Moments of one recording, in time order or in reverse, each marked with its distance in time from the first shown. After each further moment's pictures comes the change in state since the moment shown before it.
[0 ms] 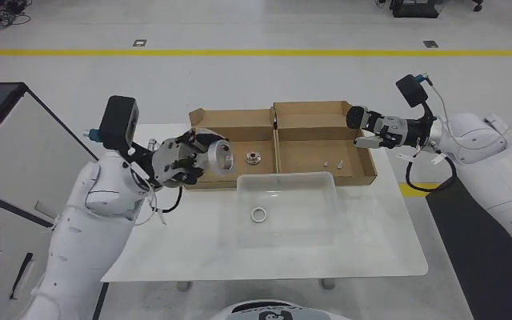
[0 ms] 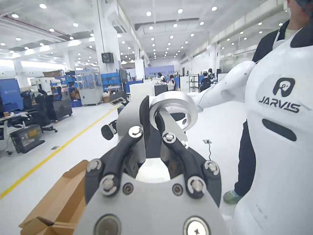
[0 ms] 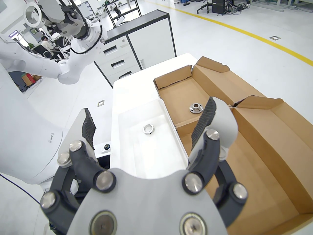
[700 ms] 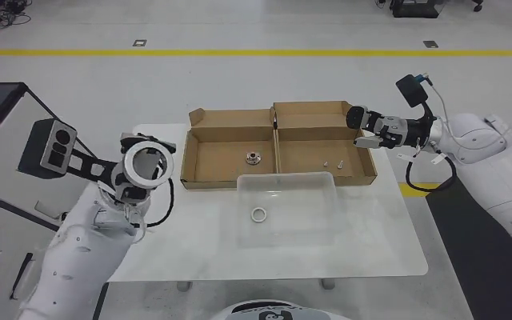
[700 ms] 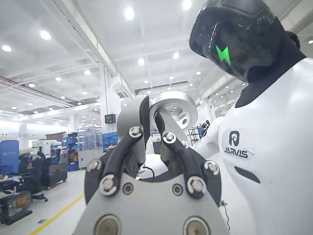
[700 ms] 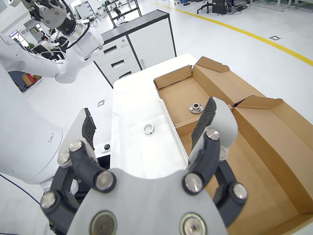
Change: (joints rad) left arm 0.064 0.086 0.061 -0.045 0.365 0.000 0.774; right arm 0.000 0.000 0.000 0.000 0.000 0.000 0.000
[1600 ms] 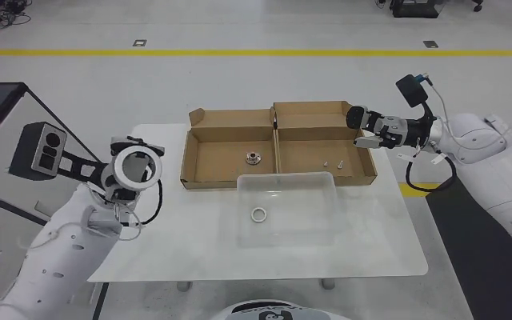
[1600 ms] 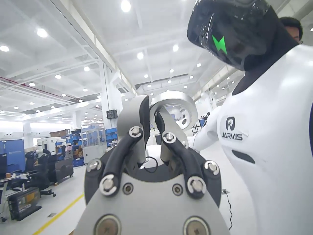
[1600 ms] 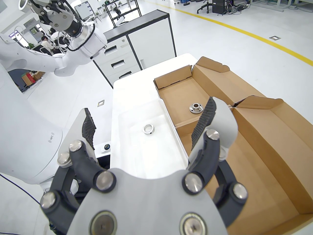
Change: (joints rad) left arm -0.016 0.126 0.029 0.025 0.029 0.000 0.185; right arm 0.000 0.000 0.000 0.000 0.000 0.000 0.000
